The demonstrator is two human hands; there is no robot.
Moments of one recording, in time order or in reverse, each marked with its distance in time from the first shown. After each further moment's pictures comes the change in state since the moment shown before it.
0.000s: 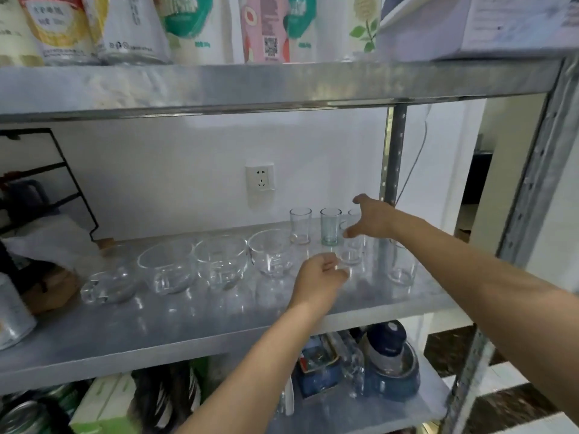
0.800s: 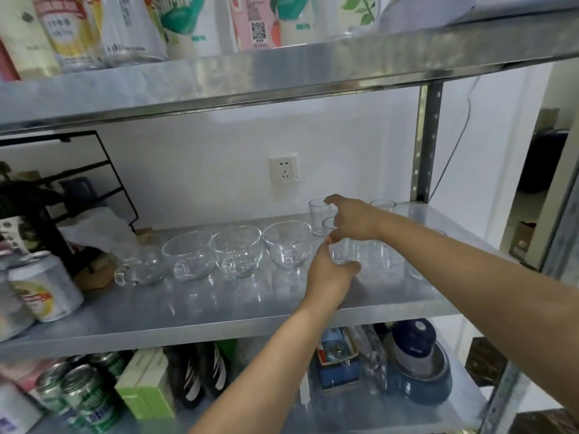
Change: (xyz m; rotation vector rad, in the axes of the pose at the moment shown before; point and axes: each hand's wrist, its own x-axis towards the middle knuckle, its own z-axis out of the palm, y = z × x) left_hand 0.012 -0.003 0.020 0.033 0.222 -0.057; right_hand 0.030 -0.021 0.042 0.054 -0.126 -0.331
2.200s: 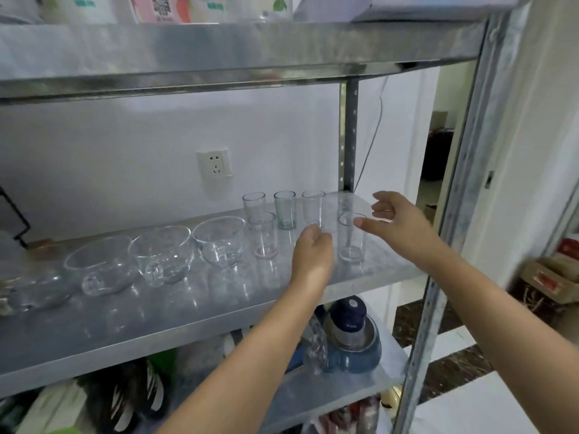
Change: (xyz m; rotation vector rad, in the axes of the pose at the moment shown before) left_hand -0.013 0.025 0.061 -0.108 -0.136 -0.002; right_hand -0.158 0.077 -0.027 0.357 0.612 0.263
